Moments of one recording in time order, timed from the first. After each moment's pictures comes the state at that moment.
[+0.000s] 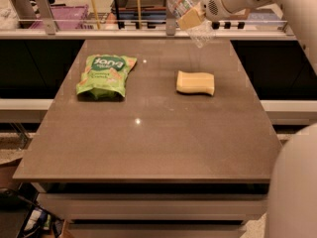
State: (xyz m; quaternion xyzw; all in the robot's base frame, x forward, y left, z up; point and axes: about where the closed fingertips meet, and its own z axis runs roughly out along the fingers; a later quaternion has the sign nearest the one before) arm 0.772 -0.099 0.970 -0.39 0.80 0.13 0.44
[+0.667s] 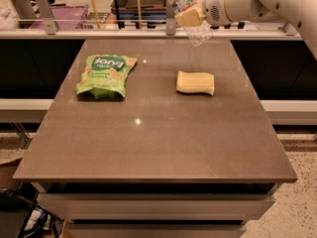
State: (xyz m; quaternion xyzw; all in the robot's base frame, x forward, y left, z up) arm 0.755 -0.090 0.992 -0.38 0.74 0.15 0.53
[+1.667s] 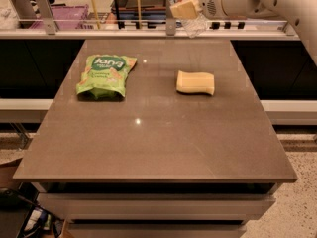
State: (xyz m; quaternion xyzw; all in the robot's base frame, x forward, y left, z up) arm 0.760 -0.078 1.016 -0.40 0.70 0.14 0.57
